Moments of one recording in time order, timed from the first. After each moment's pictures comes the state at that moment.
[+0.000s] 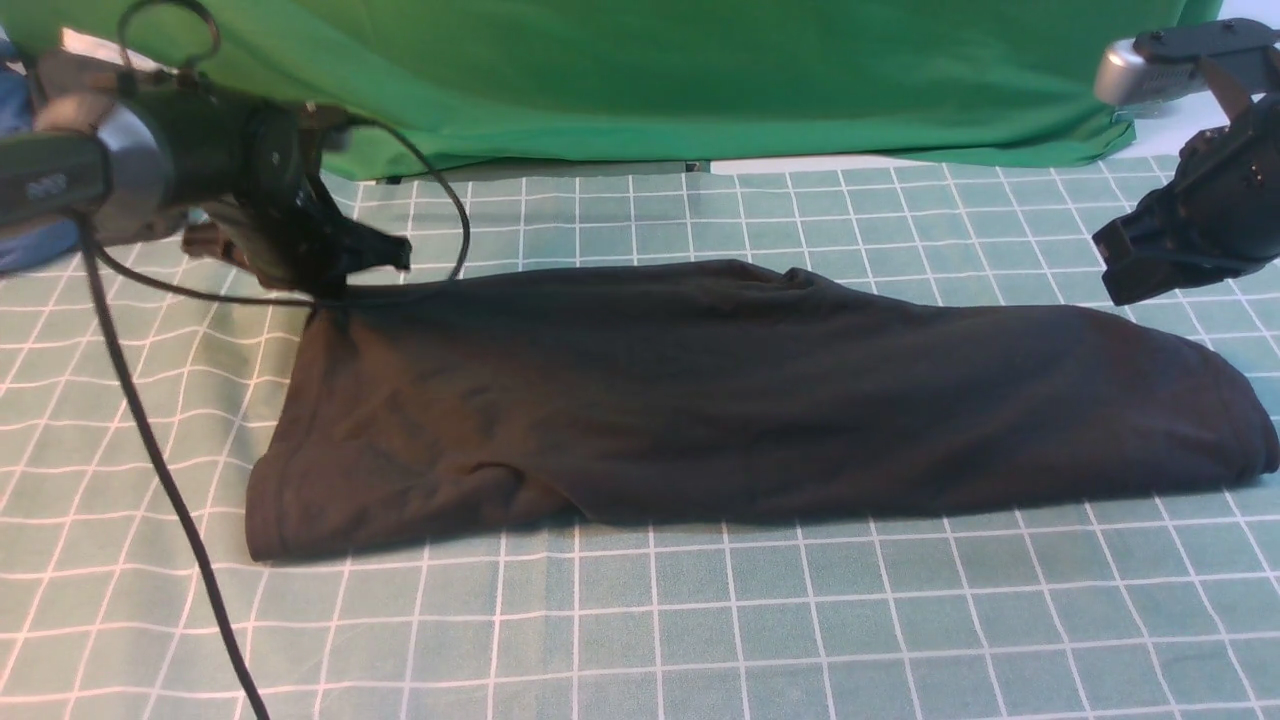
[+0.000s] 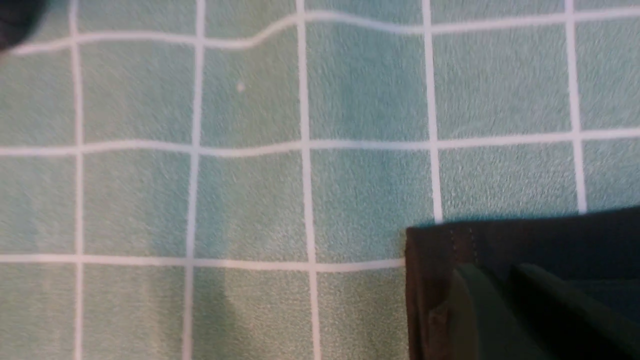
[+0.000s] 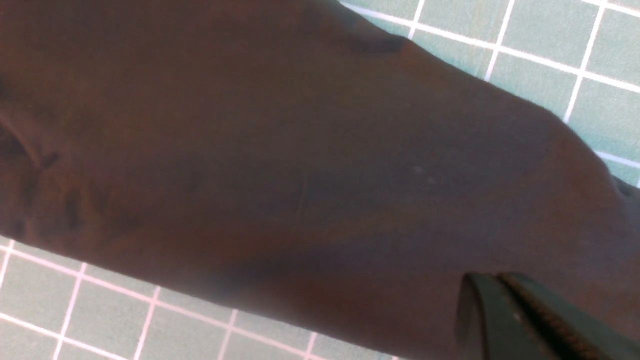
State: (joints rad) right arm 0.06 1.69 -1.36 0.32 0.94 -0.43; left arm -0.03 2.09 -1.54 0.25 0.58 -0.22
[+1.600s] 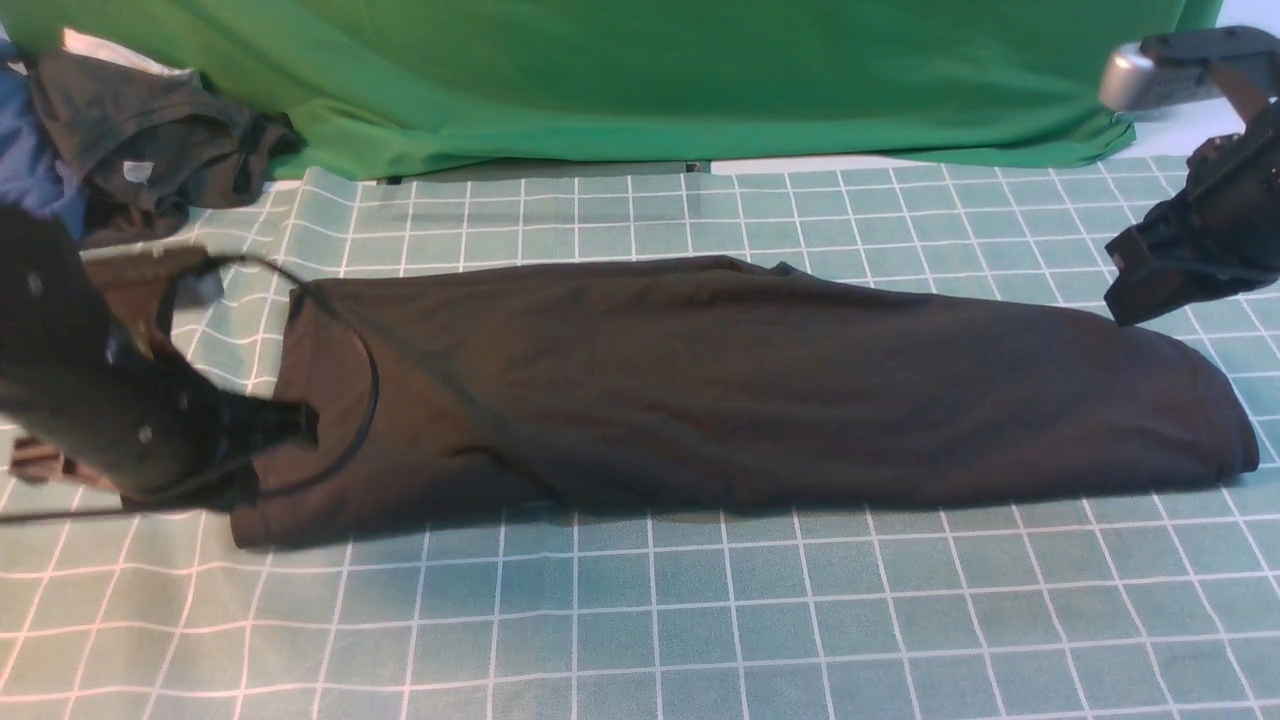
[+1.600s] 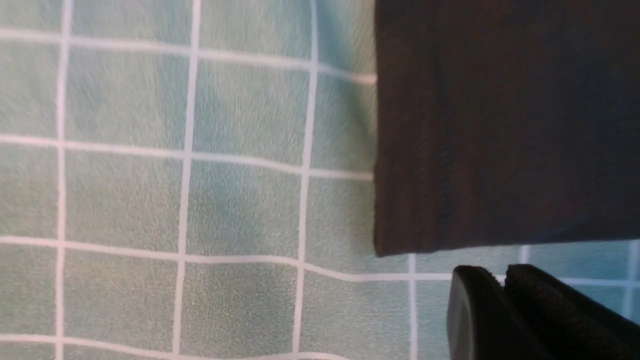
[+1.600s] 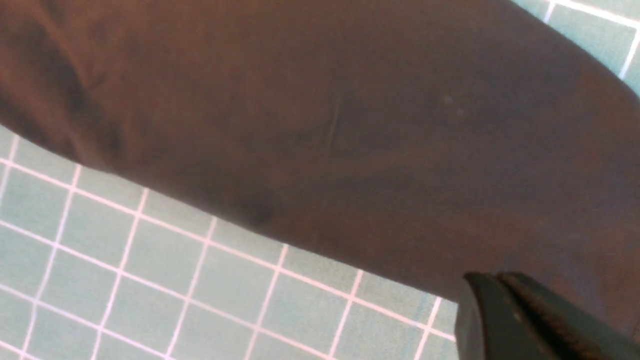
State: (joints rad) right arm 0.06 1.65 -1.36 0.36 1.05 -0.46; left arm 0.00 1.49 -0.87 -0.04 0.72 -0.13
